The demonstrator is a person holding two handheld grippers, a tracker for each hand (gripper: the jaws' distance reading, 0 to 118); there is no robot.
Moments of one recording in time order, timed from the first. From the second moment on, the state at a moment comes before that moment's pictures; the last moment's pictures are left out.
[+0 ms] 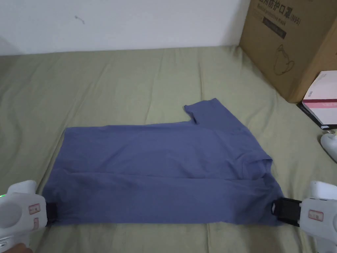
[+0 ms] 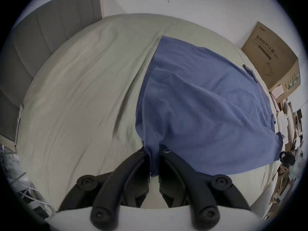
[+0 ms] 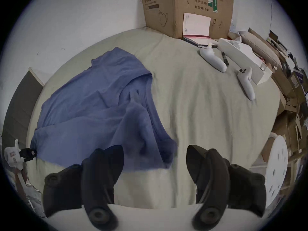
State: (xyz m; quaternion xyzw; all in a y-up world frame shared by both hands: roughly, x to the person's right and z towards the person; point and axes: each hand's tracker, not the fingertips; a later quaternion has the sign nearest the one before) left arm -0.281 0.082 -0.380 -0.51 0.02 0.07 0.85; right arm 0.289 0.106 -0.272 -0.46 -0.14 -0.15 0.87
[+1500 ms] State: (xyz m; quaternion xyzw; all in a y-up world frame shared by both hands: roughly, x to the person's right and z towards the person) left arm -0.258 0.132 -0.325 -0.47 -0.02 0.06 0.88; right arm 0.232 0.136 -0.310 -0.47 -0.02 -0.05 0.88
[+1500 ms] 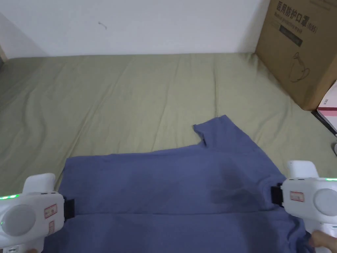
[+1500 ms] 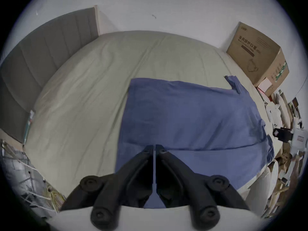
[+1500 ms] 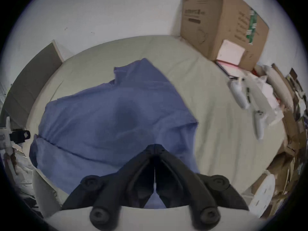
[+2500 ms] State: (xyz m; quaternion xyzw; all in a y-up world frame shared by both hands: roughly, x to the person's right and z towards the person) left arm -0.261 0.107 -0.409 -0.52 0.00 0.03 0.86; right arm 0.285 0.083 -0.555 -0.54 0.02 0.00 0.84
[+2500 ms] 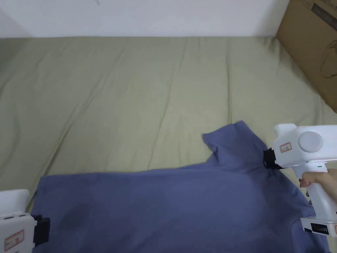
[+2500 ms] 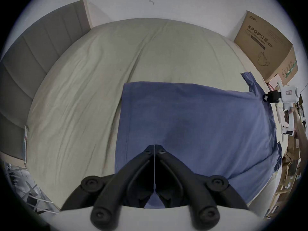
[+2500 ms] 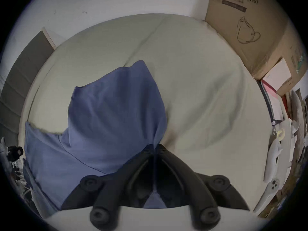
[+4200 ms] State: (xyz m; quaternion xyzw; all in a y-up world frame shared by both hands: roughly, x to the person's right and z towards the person) left arm -0.291 0.119 -0.273 -0.54 -0.05 -0.01 0.84; right arm 0.292 0.124 -0.224 -0.54 0.00 -0.04 0.84
